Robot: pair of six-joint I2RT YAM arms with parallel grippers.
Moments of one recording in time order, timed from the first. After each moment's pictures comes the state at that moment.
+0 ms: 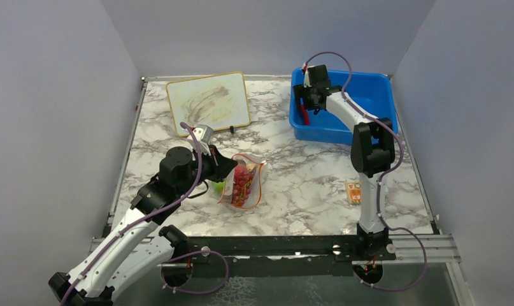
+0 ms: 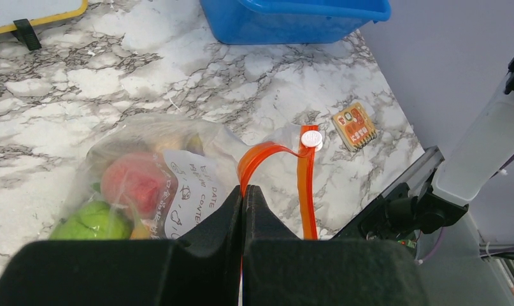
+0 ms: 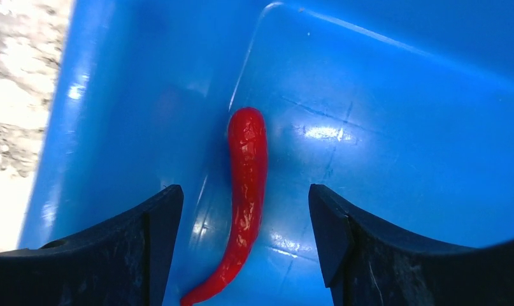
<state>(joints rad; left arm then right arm) -0.63 0.67 0.73 -0.35 0.13 -0.53 0.28 2.18 1.82 -0.42 0.06 0.02</state>
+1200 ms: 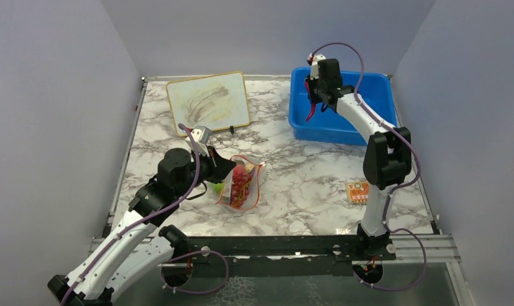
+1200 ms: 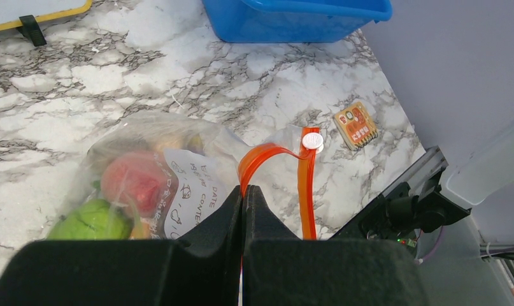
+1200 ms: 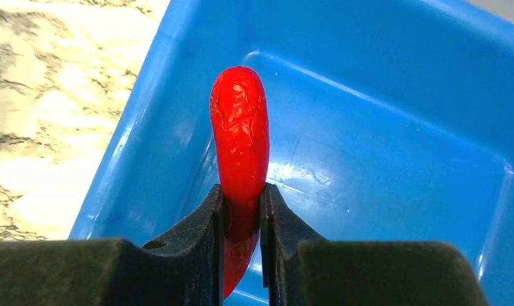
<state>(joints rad) -0.63 0.65 0.73 -0.38 0.12 -0.54 0.28 2.01 1.70 -0.35 0.08 -0.09</state>
